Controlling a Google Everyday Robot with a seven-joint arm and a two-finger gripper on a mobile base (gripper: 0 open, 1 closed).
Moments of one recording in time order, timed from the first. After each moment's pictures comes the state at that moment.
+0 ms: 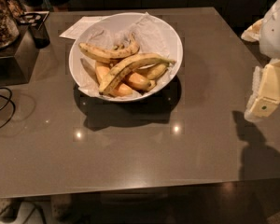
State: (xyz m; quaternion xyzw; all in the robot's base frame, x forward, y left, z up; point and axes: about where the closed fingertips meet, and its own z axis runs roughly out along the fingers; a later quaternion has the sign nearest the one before) arm 0.438 -0.217 0.976 -0.60 0.78 -0.03 0.16
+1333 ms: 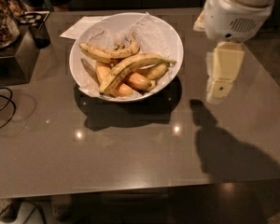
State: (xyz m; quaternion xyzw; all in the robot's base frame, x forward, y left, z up) arm 0.476 -0.146 0.980 -0.68 0.72 -0.04 0.12
